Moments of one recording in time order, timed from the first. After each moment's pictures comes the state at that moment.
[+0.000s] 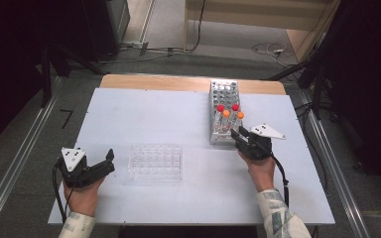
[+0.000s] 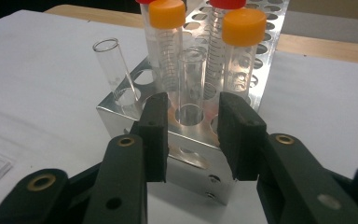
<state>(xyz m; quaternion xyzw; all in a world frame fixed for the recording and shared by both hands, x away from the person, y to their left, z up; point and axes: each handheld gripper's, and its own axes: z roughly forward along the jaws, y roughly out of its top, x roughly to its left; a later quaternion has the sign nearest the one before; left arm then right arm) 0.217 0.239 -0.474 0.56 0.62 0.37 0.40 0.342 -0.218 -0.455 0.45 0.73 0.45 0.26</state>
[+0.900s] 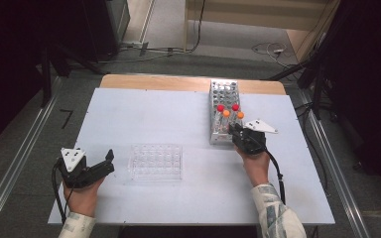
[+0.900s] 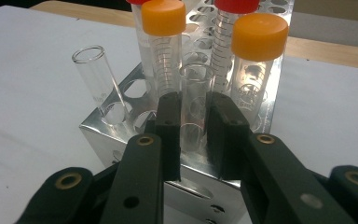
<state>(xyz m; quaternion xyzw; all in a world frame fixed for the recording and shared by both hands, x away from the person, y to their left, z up) 0.217 0.240 -0.474 0.56 0.62 0.37 0.40 0.359 -0.206 -0.459 0.45 0.73 0.44 0.27</state>
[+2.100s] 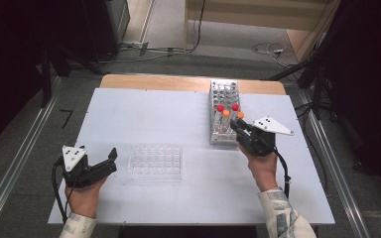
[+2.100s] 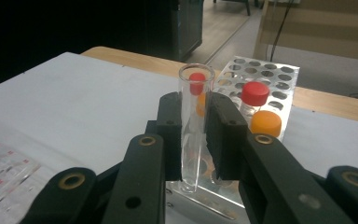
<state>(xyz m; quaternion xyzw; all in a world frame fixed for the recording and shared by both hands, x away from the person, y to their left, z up) 0.213 0.226 -0.454 0.57 0.61 0.35 0.42 0.323 -0.206 -0.404 0.41 0.72 0.50 0.27</state>
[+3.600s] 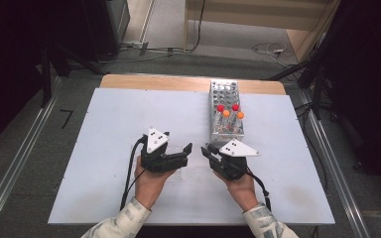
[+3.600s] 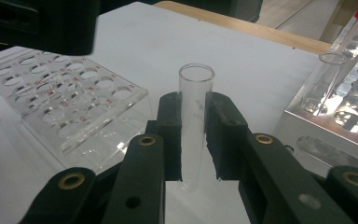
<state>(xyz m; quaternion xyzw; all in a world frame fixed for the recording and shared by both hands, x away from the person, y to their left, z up) 0.263 0.067 -0.421 0.69 0.46 0.22 0.50 0.282 -0.152 -0.448 0.33 0.78 0.48 0.20</state>
